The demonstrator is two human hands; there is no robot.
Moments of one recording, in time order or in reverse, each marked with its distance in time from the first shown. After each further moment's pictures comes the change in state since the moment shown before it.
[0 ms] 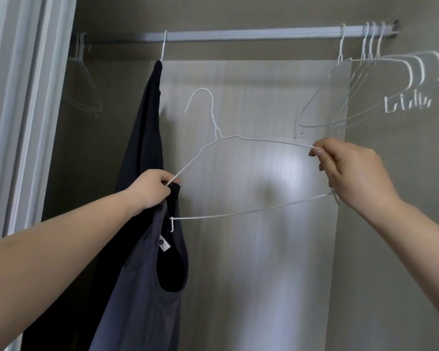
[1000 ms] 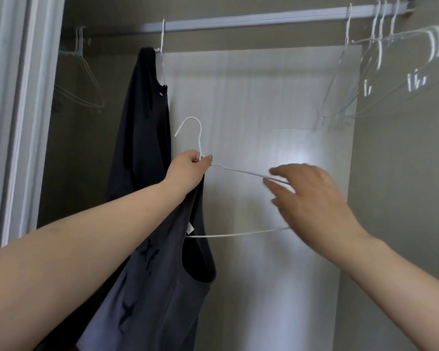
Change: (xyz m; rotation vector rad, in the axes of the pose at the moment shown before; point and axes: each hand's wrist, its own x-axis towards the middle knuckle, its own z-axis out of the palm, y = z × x) left_hand 0.007 0.052 0.047 -0.341 0.127 0.008; right_hand -0.046 -0.033 0.047 -0.242 0.036 -0.468
